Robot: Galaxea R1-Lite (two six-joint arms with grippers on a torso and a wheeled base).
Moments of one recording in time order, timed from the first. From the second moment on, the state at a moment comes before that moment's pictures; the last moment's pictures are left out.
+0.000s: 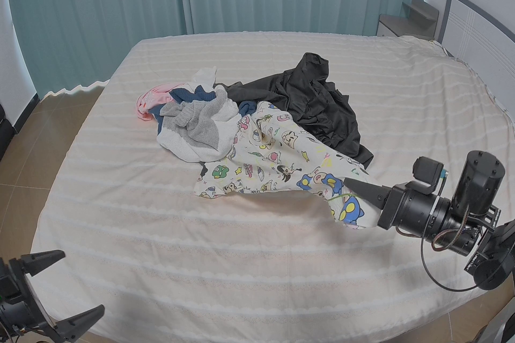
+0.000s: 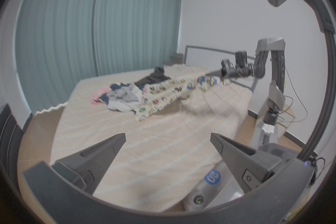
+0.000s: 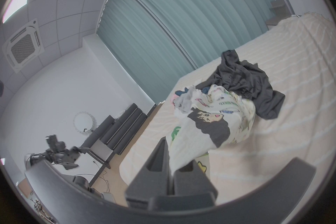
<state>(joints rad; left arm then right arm) -0.09 0.55 -0.26 -0.01 -0.46 0.19 0.56 1.67 -0.38 -1.24 0.20 0.49</state>
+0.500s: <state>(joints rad) -0.27 1.27 -0.29 -0.28 -0.48 0.43 0.68 1.45 -0.56 -1.00 0.20 0.49</state>
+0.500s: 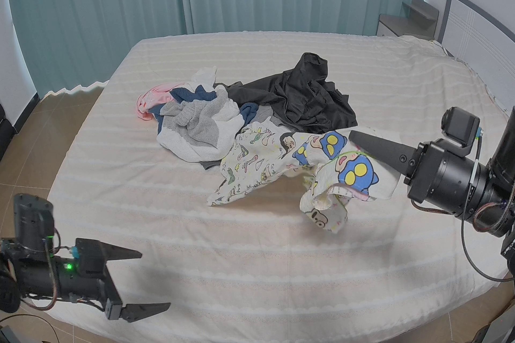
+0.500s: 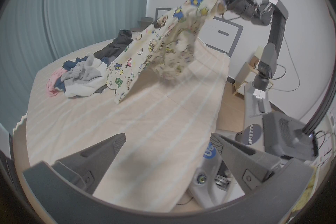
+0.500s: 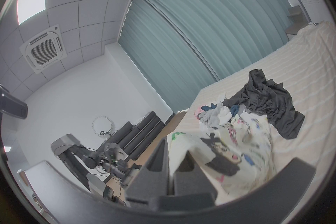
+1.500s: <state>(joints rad) -0.54 2.32 -0.53 -1.47 -0.16 0.18 0.72 1.37 -0.64 -0.93 0.20 0.49</state>
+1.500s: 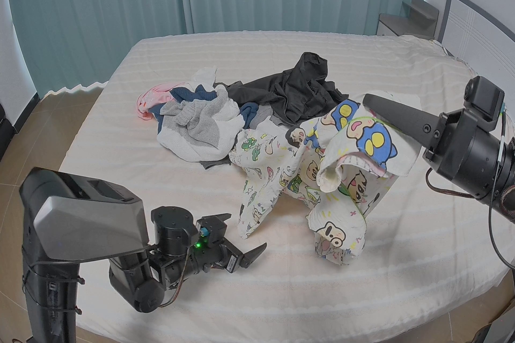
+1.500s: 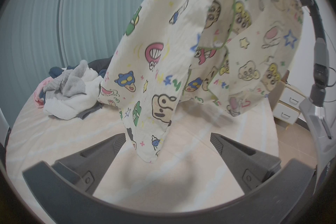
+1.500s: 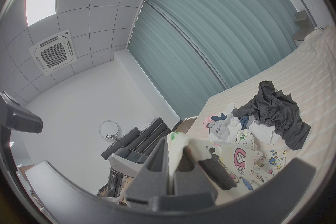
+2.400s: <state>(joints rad) -0.55 2.61 -0.95 -1.50 0.04 0.14 0.71 1.37 -0.65 -0.93 0.20 0.49</state>
